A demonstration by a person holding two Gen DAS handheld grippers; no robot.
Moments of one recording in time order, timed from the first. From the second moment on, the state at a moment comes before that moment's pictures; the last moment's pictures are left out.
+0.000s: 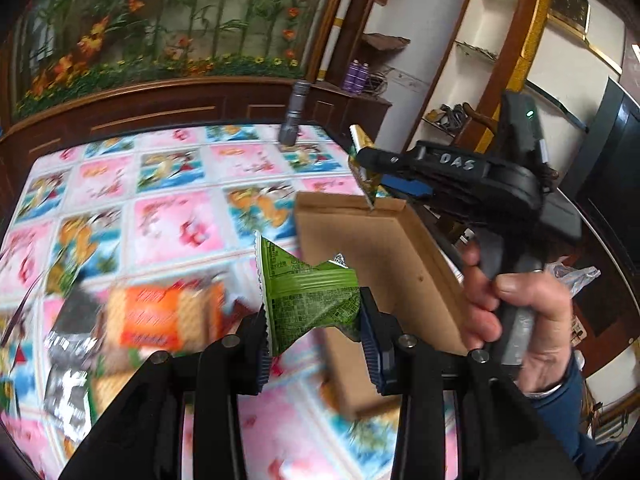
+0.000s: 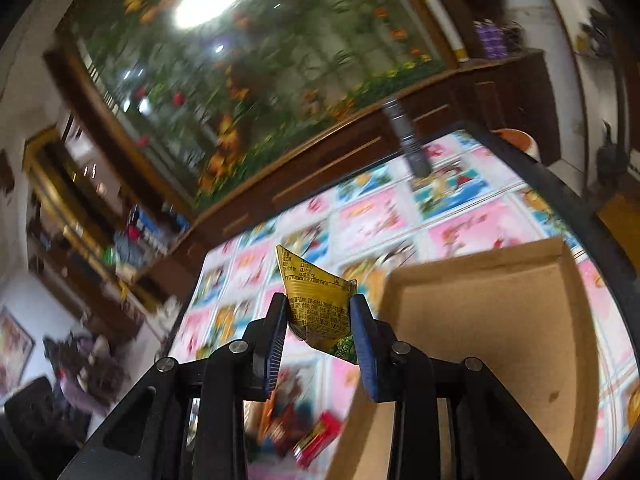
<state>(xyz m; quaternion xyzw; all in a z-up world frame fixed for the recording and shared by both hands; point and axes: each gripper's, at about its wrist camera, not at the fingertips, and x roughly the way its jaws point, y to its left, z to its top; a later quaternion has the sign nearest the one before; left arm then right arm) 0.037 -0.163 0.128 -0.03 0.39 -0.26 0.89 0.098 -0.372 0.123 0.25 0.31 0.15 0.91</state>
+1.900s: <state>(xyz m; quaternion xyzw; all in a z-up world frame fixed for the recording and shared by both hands) 0.031 -0.197 0.095 0.00 0.36 -0.20 0.91 0.106 -0.391 0.087 0.23 0.33 0.11 0.91</state>
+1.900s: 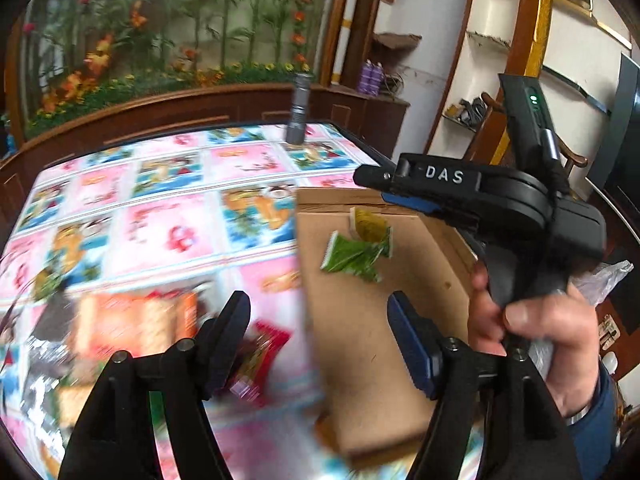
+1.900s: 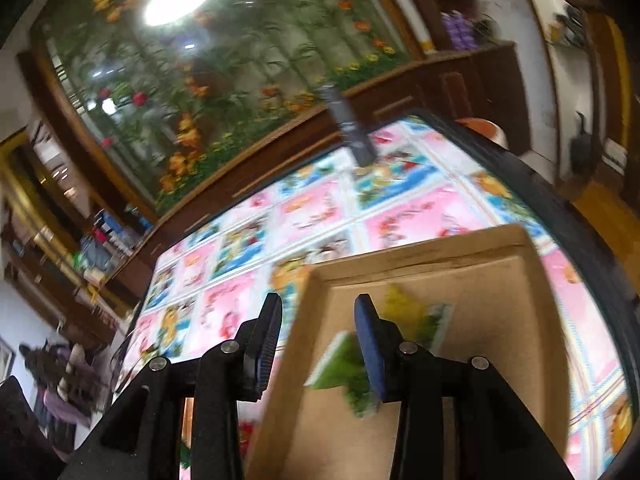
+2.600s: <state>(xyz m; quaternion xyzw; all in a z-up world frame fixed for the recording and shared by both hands) 0.001 0.001 0.054 -0.13 0.41 -0.06 0.90 0.067 -0.241 0.066 0.10 0.36 0.29 0.88</state>
